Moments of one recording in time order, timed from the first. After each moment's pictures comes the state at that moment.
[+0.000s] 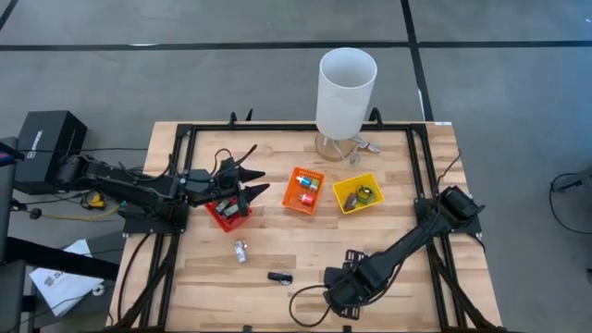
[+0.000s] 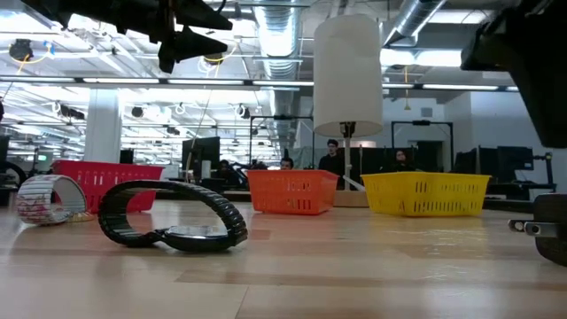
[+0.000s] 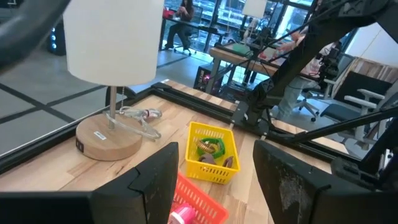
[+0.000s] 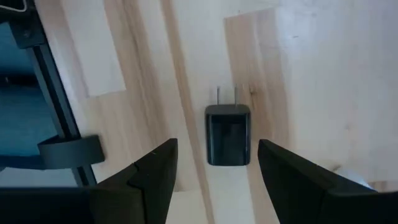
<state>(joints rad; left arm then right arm) -0.10 0.98 0.51 0.36 -0.44 -0.30 0.66 1.98 1.52 -0.96 0.03 0.84</state>
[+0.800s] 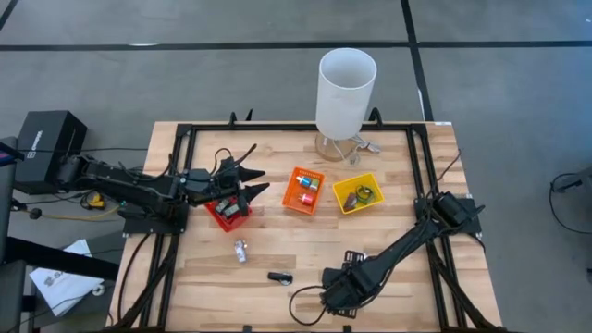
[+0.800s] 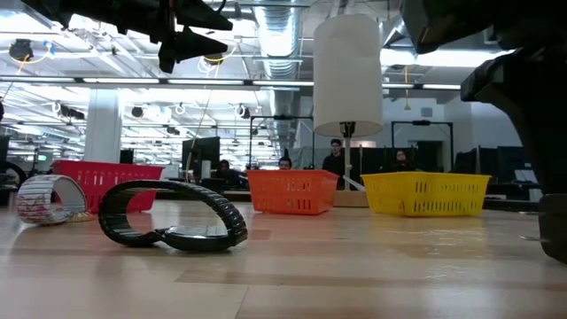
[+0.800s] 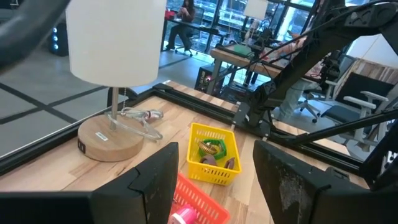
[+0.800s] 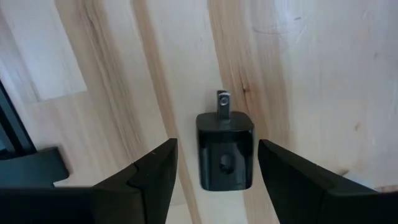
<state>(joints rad) -0.10 0.98 0.51 0.36 -0.44 -0.30 0.65 2.05 1.52 -0.97 0.03 0.85</state>
